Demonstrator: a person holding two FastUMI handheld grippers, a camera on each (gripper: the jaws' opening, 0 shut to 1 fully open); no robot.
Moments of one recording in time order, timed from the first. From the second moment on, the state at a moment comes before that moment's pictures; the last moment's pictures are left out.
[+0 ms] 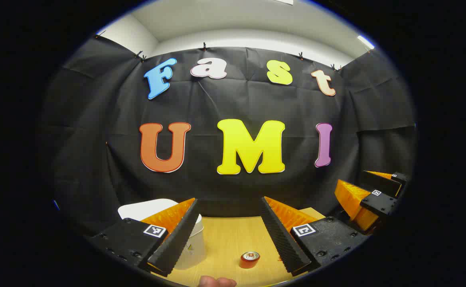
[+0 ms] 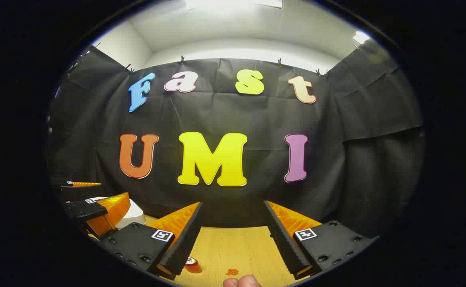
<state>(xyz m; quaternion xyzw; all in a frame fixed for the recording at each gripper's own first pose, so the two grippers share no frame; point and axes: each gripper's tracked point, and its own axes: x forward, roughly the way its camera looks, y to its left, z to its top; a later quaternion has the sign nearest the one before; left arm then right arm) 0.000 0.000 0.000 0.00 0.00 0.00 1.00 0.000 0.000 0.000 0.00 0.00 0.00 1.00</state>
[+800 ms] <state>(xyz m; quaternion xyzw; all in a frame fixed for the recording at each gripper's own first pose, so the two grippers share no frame) 0.009 -0.015 0.007 0.01 0.00 0.01 1.00 0.009 -0.020 0.007 0.00 0.00 0.00 1.00</state>
